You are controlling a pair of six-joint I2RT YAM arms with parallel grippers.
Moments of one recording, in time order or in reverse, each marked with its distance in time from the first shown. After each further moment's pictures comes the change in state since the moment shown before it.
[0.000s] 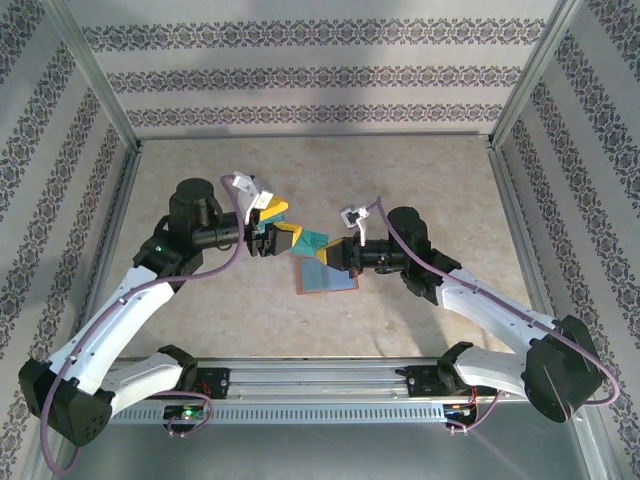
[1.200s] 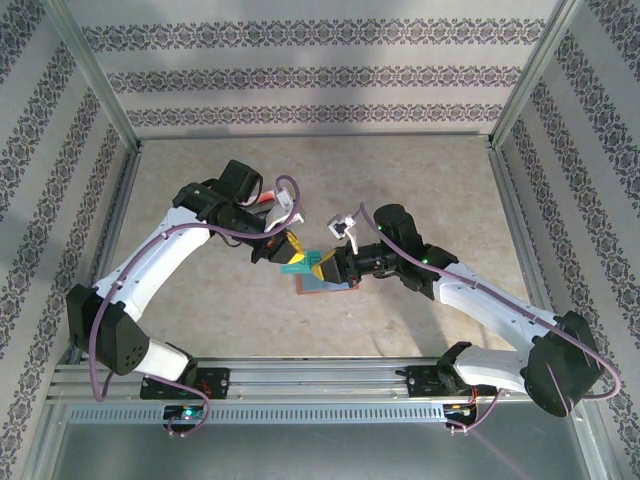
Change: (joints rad) left arm -0.001 0.385 0.321 -0.754 0.264 0.557; right arm 0.047 0.024 0.093 -0.243 -0.055 -0.161
